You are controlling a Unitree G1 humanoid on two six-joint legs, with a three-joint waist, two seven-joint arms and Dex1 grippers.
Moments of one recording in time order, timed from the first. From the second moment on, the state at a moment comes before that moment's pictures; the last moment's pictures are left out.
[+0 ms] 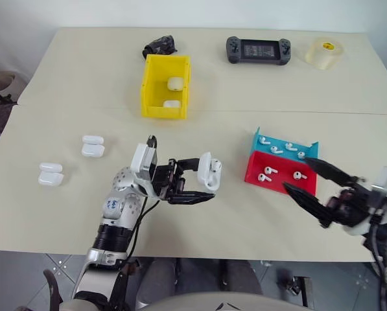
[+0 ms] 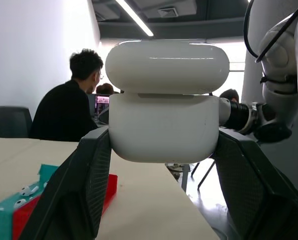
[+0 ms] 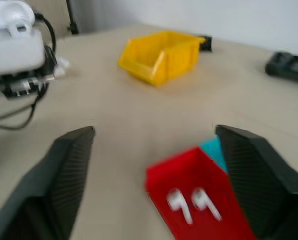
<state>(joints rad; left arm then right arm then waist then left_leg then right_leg) -0.38 0.18 -0.06 0.09 -0.65 0.08 -1.43 0.40 -0.69 -0.55 -0.54 0.80 0.22 0.88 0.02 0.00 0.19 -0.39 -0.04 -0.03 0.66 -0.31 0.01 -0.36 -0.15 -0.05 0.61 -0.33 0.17</state>
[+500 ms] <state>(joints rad) -0.32 0.16 -0.09 0.01 -0.64 0.03 -1.37 0.04 -1.00 -0.43 -0.24 0.61 0.35 0.99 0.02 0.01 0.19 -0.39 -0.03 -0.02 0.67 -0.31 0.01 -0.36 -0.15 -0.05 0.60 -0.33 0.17</state>
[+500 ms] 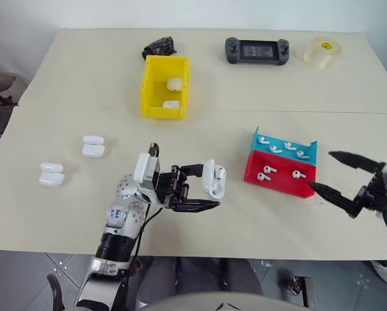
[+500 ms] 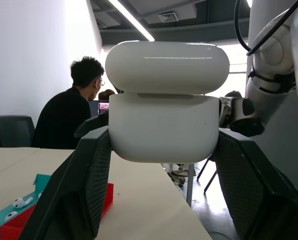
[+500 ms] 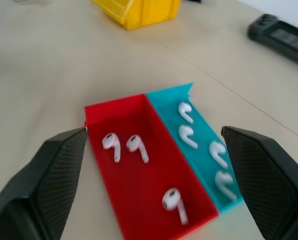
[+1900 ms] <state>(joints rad) -0.28 0.12 -0.14 -0.07 -0.63 0.00 -1.24 -0.97 -0.96 0.35 0.79 -0.19 0.13 1.41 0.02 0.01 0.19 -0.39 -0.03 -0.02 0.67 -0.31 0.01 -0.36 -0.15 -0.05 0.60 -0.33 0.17</state>
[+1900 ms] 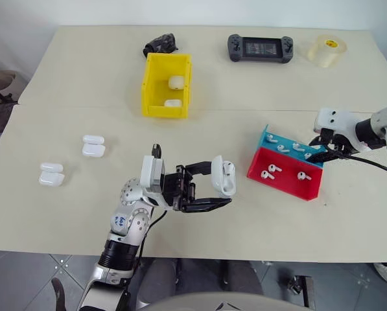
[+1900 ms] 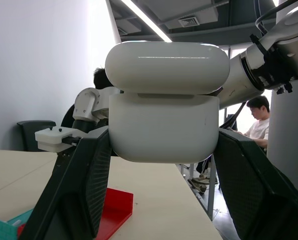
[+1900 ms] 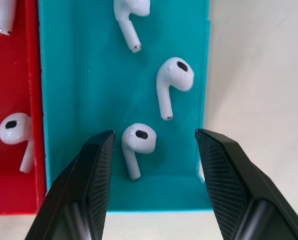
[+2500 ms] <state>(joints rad) -0.29 0.13 -0.14 -0.07 -0.63 0.00 -1.24 -0.97 -0.94 0.35 0.79 -0.23 0.12 1.44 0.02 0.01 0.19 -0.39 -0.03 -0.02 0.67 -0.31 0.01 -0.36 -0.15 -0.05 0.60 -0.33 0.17</state>
